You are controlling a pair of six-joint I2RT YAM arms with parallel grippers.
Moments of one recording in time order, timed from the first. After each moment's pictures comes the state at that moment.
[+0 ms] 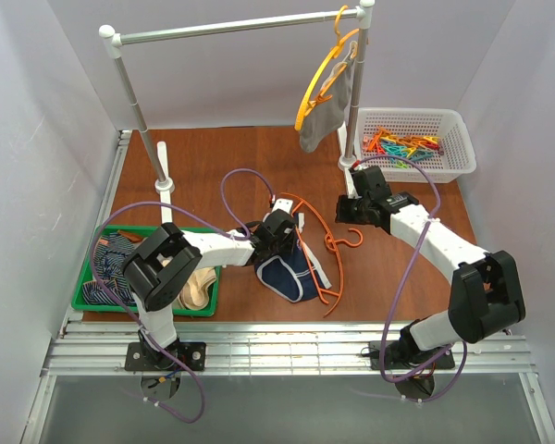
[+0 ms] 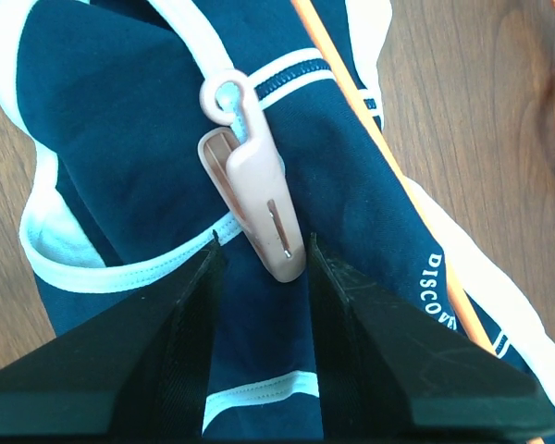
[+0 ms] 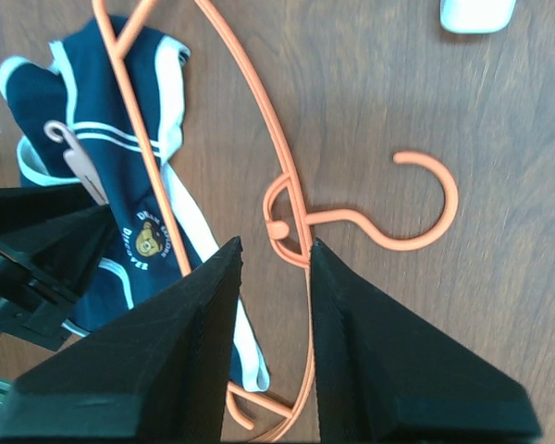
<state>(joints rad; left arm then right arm) -0.85 1.81 0.98 -0.03 -0.28 -0.47 0.44 1.44 1.03 -0.51 -0.05 0.43</state>
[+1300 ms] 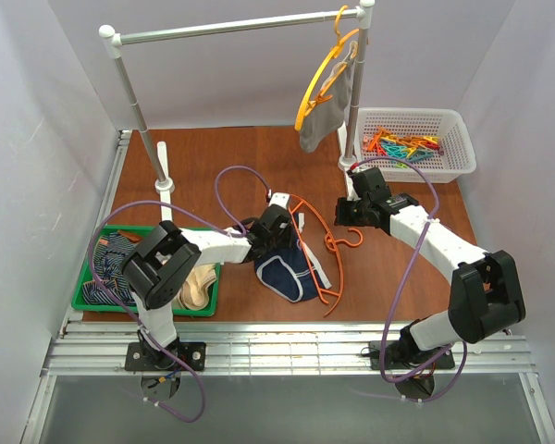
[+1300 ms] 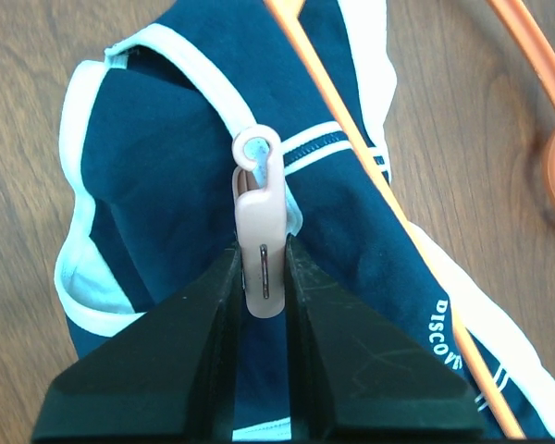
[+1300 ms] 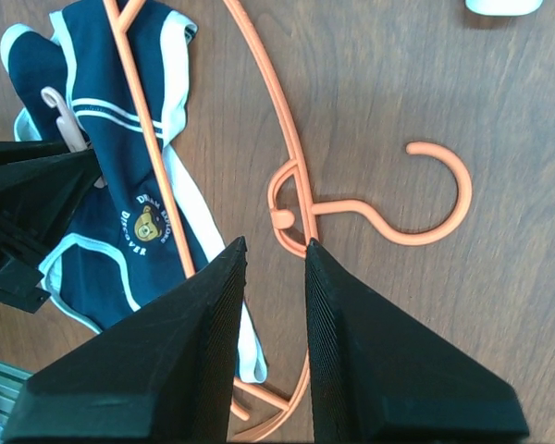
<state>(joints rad) -0.81 1.81 0.97 0.04 -0.27 -0.45 0.44 1.44 1.02 -0.51 -0.08 0.41</state>
